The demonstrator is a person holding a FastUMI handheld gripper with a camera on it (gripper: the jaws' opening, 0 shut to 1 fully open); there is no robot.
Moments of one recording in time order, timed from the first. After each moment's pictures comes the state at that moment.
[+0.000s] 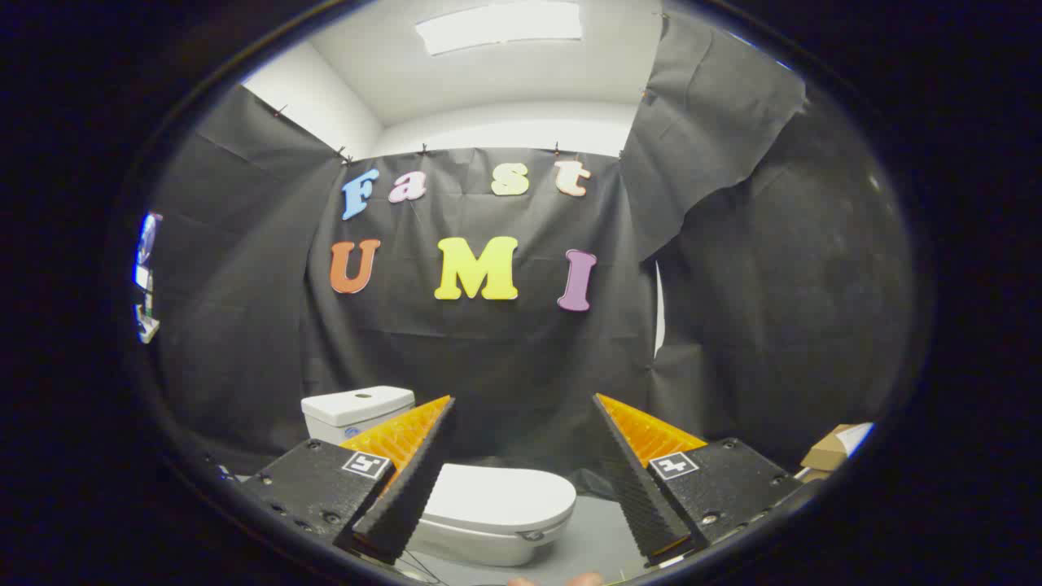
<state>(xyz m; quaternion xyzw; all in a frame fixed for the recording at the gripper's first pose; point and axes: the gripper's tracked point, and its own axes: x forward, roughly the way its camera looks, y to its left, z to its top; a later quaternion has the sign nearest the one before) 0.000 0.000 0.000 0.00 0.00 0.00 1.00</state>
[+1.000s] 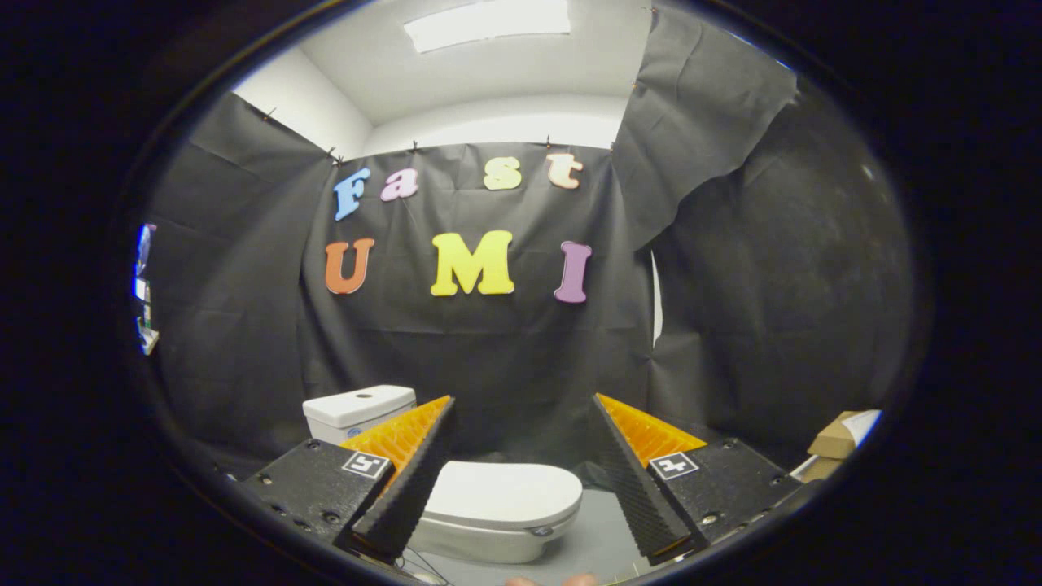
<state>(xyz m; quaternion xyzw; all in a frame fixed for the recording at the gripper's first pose) 0.008 0.010 -0.020 0.02 0.03 0.00 1.00</state>
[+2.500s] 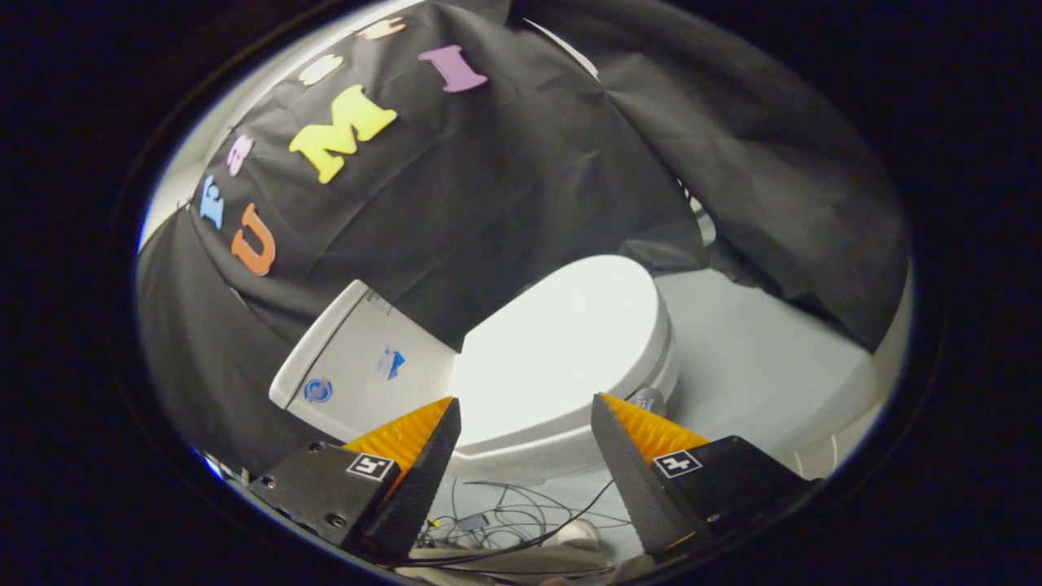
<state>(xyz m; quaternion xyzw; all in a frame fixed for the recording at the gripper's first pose) 0.136 0.026 -0.315 0.35 0.36 -0.02 0.87</state>
